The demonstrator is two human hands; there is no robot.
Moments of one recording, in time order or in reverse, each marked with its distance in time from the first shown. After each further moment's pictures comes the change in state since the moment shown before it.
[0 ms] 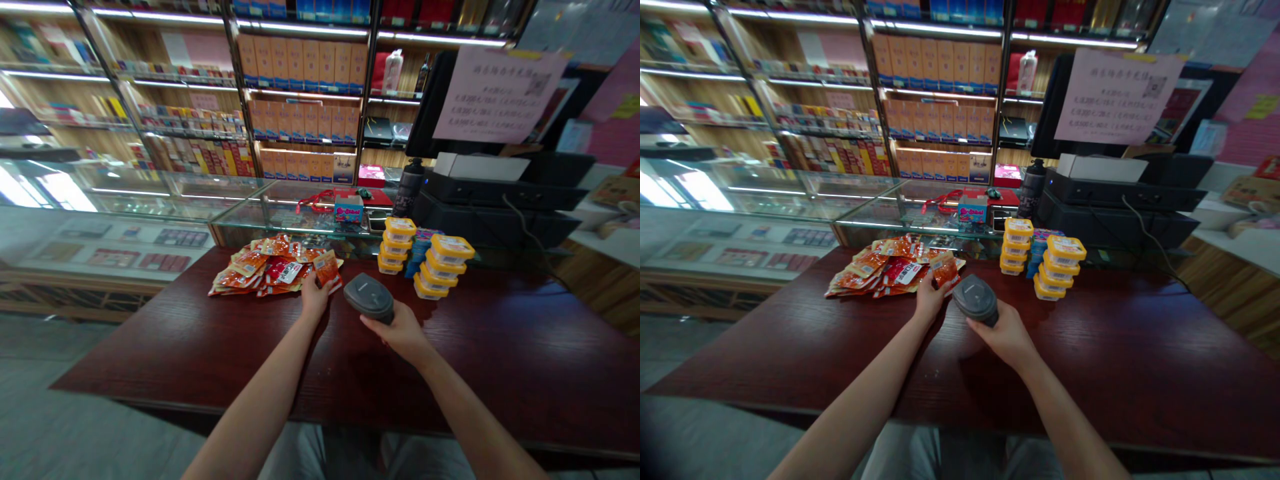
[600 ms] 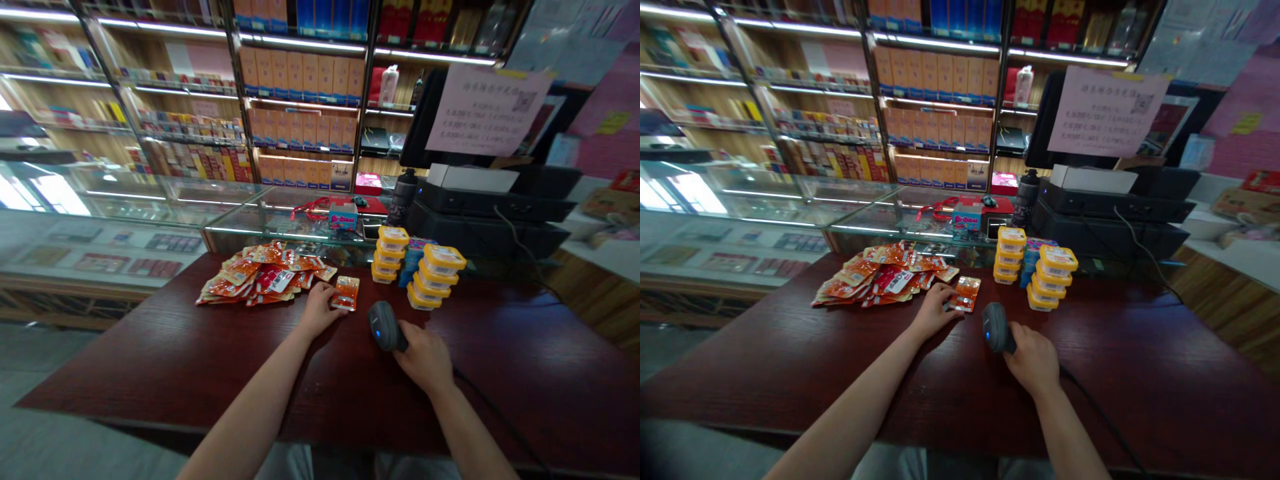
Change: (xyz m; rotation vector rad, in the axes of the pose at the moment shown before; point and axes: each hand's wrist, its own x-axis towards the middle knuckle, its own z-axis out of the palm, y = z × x) left_hand -0.012 0.020 0.004 0.464 -0.409 0.326; right_hand -0.025 0.058 -0.036 -1.038 0.069 0.031
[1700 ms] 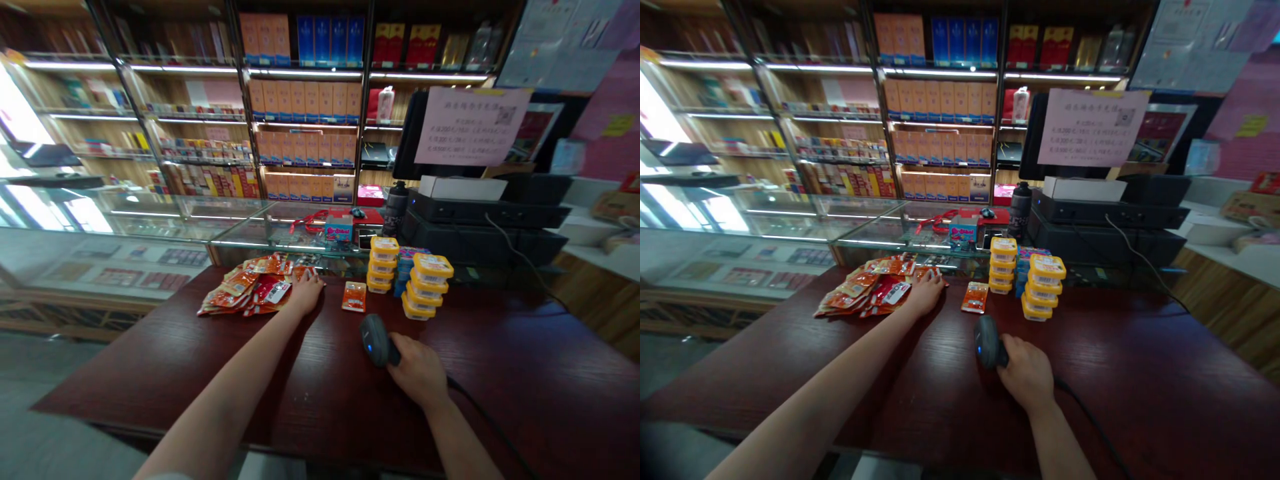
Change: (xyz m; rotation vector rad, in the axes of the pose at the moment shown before) left_hand 0.061 -0.026 -0.020 0.878 -0.259 0.069; right_hand -0.003 0.010 -0.003 0.146 -0.050 -0.055
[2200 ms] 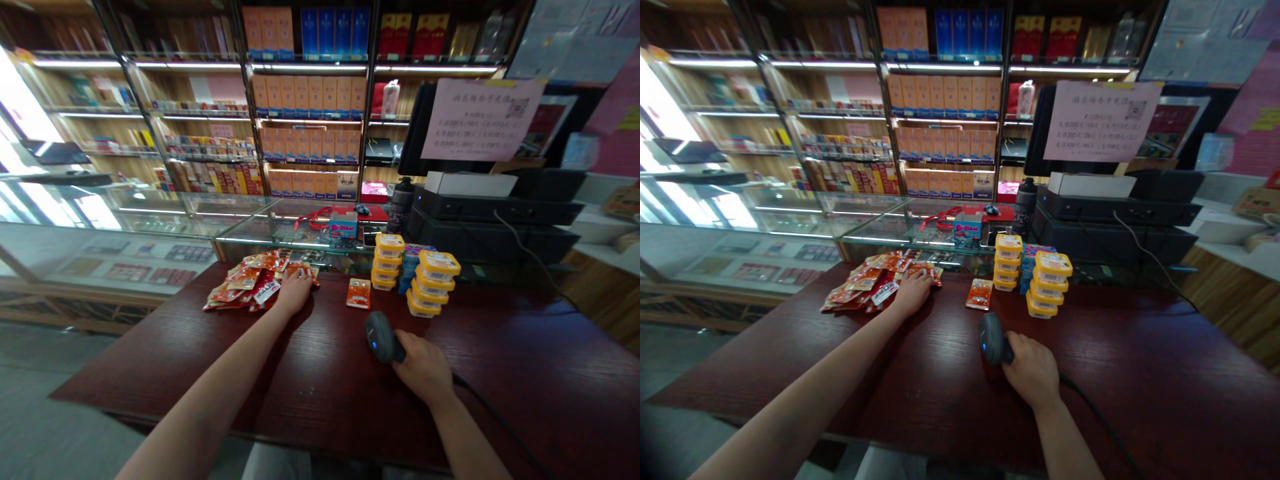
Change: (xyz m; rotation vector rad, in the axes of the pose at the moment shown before) left_hand -0.026 -0.028 -0.014 -0.038 0.075 -0.029; right_hand 0.002 0.003 0.007 -0.046 -0.027 0.022
